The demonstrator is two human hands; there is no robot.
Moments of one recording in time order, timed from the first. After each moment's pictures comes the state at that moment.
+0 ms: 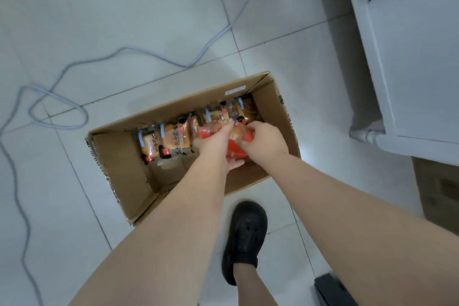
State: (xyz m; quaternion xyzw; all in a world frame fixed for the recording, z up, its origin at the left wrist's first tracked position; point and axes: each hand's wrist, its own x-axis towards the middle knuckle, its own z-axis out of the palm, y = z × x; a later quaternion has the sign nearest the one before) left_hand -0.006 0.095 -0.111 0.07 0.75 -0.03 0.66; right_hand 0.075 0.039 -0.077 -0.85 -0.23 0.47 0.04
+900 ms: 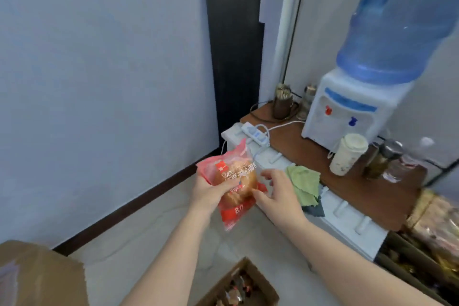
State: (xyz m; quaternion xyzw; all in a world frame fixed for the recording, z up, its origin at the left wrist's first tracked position) left_hand 0.030 0.198 0.556 0.59 0.35 0.13 0.71; right_hand 0.093 0.051 0.566 -0.86 -0.24 0.14 0.43
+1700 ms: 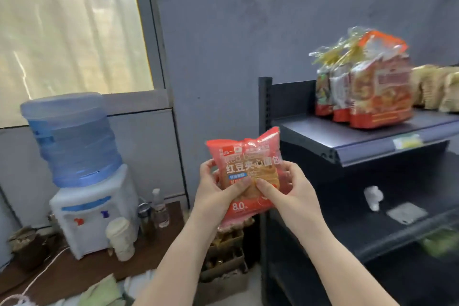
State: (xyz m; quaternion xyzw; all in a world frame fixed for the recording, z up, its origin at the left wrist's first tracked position) left_hand -0.046 -0.195 0.794 0.59 -0.28 -0.17 0.74; right_hand -0.148 -0.304 0.789 -0.72 0.16 -0.37 0.56
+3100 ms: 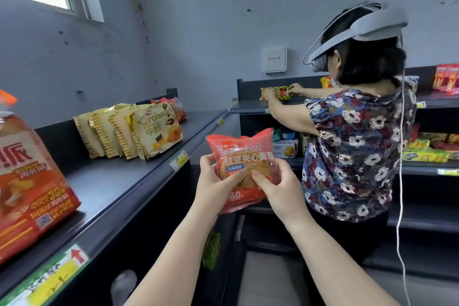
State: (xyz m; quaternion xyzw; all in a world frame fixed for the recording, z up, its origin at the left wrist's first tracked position) left_hand -0.357 -0.773 0.827 0.42 -0.56 -0.45 0.56; right_hand -0.492 -0.755 0.805 -0.54 0.49 -0.62 0.29
